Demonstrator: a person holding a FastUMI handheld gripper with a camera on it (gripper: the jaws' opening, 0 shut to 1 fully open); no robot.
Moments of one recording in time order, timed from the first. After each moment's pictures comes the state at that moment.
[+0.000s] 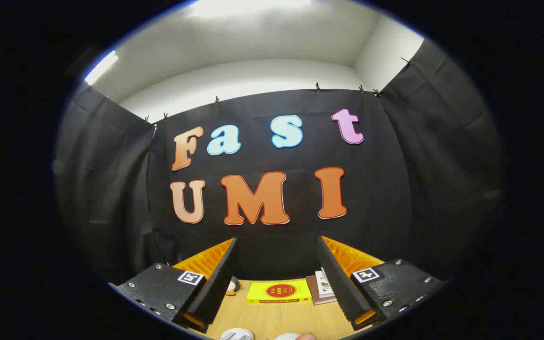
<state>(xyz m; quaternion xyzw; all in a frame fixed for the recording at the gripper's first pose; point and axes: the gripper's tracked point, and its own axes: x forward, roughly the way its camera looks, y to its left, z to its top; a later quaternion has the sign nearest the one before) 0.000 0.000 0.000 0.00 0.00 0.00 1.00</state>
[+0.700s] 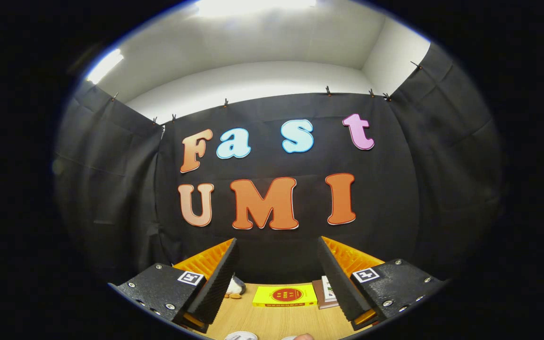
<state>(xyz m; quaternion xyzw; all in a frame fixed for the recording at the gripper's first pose) 0.007 0.033 0.015 -0.01 0.00 0.04 1.00</state>
